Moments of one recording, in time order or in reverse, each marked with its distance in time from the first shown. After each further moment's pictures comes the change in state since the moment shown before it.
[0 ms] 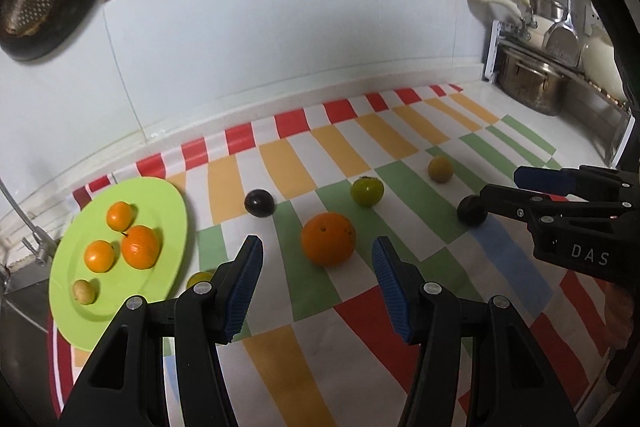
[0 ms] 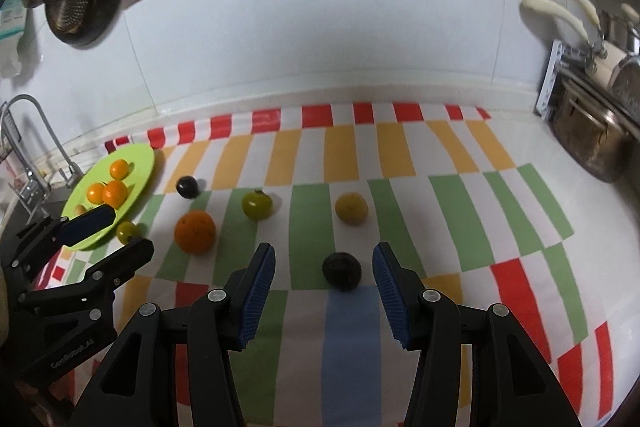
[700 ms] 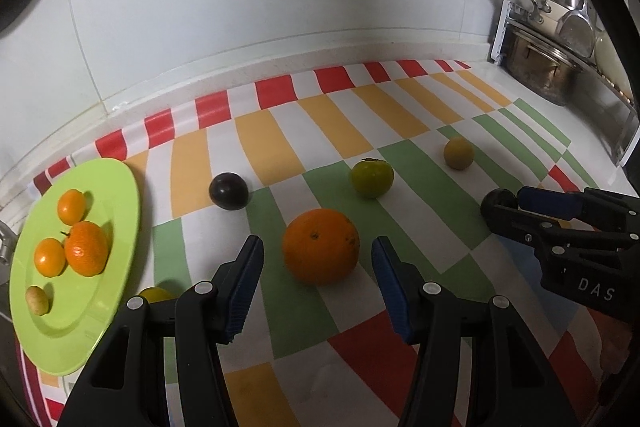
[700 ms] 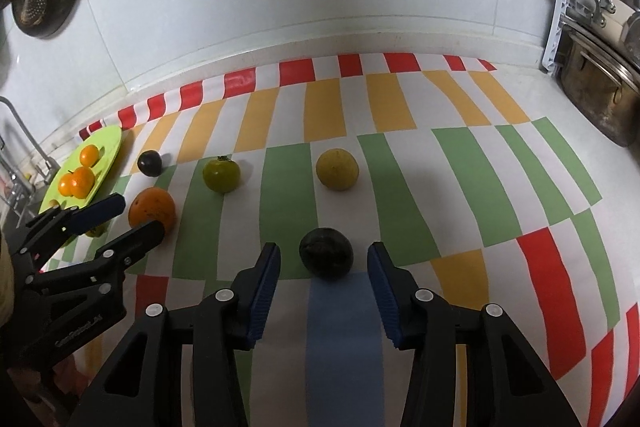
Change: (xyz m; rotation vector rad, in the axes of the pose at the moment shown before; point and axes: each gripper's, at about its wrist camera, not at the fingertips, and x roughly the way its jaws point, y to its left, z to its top) left arm 0.056 0.001 0.006 -0.020 0.085 -0.058; right arm 0.040 -0.012 -0.003 0.050 0.096 -0.008
